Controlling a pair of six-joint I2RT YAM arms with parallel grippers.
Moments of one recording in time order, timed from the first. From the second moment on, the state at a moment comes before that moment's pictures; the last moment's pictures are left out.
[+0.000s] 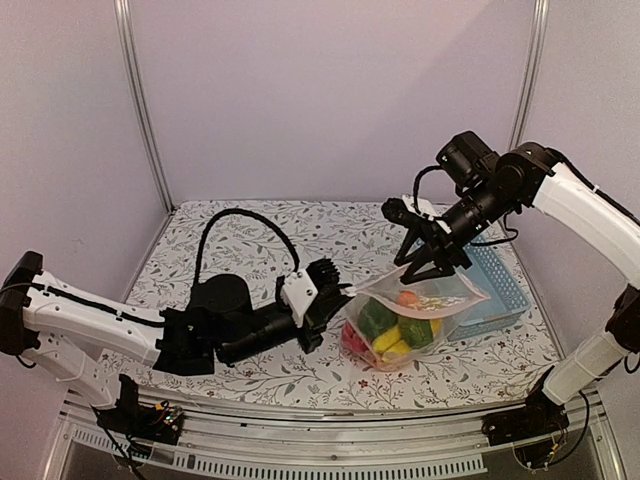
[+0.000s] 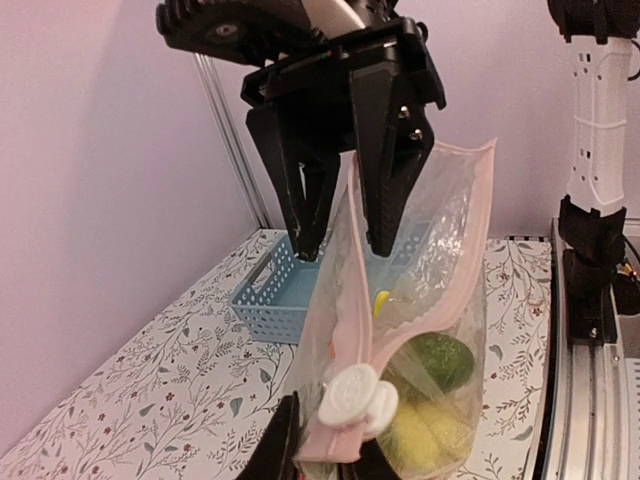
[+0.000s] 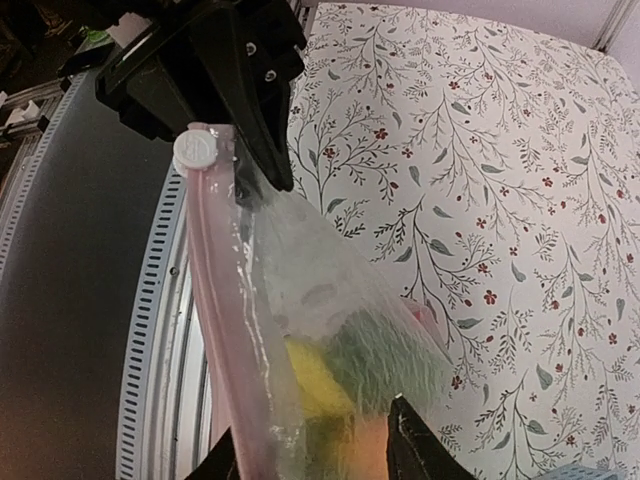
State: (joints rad) left arm -1.35 1.39 0.75 0.61 -0.35 0.25; right arm 0.71 1.50 1.62 -1.21 -0.66 -0.80
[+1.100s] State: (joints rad) left arm -1.29 1.34 0.83 0.33 -0.19 0.26; right arm 0.54 1.36 1.46 -1.28 -0.80 -0.82
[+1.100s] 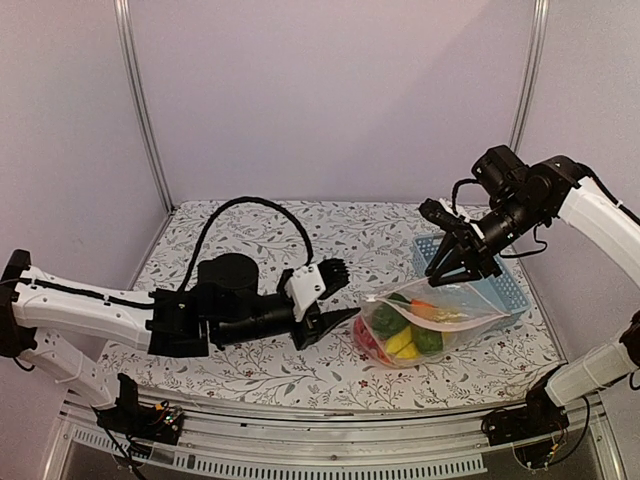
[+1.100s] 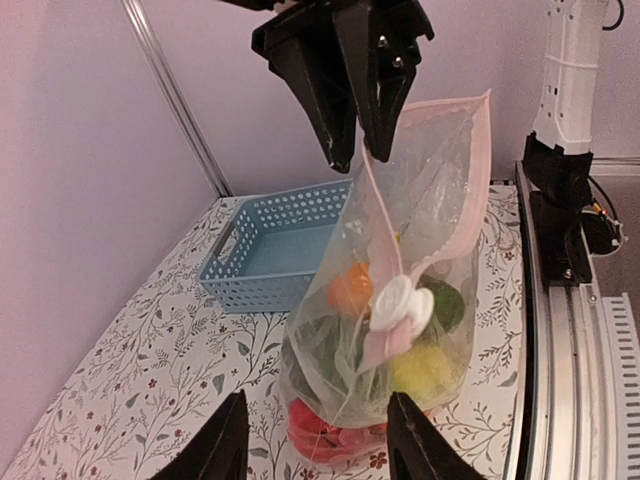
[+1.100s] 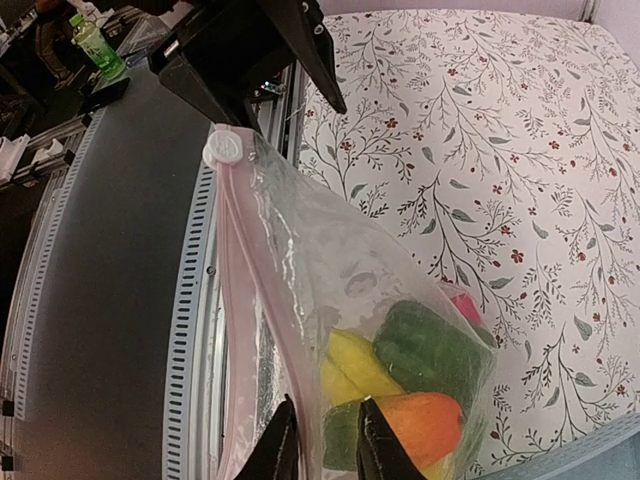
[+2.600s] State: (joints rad) left arm -1.22 1.24 0.83 0.24 -0.56 0.03; right arm 0.56 1.30 1.31 -1.14 -0.73 -0.79
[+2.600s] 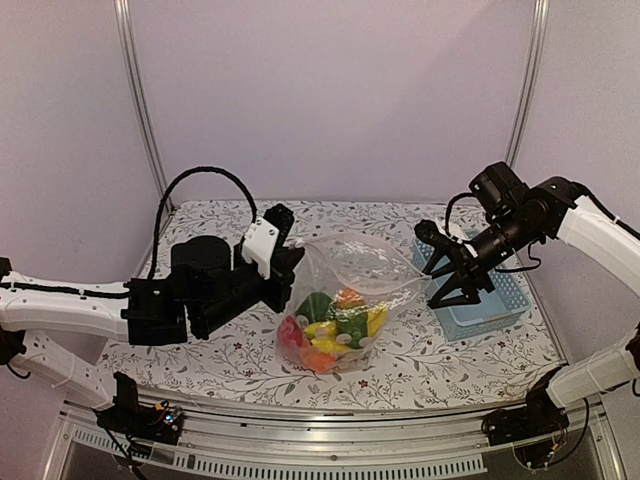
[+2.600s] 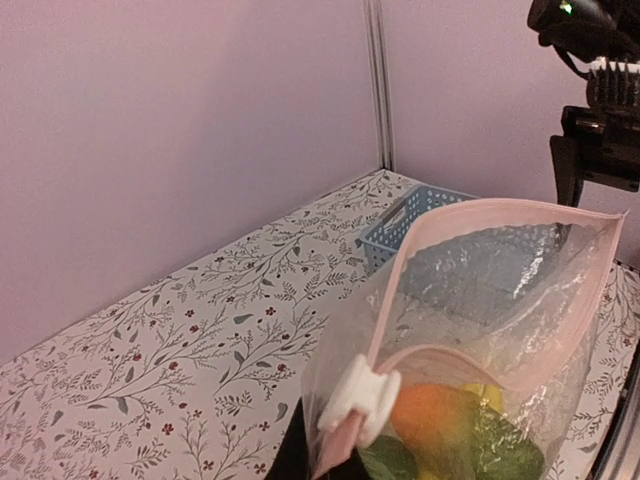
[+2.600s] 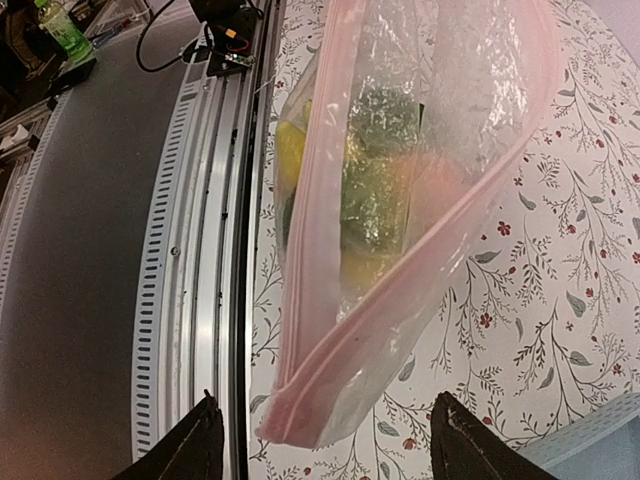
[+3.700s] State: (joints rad) left arm -1.15 1.18 0.78 0.25 -0.46 0.01; right arm 0.52 1.29 1.33 -0.95 -0.75 -0.67
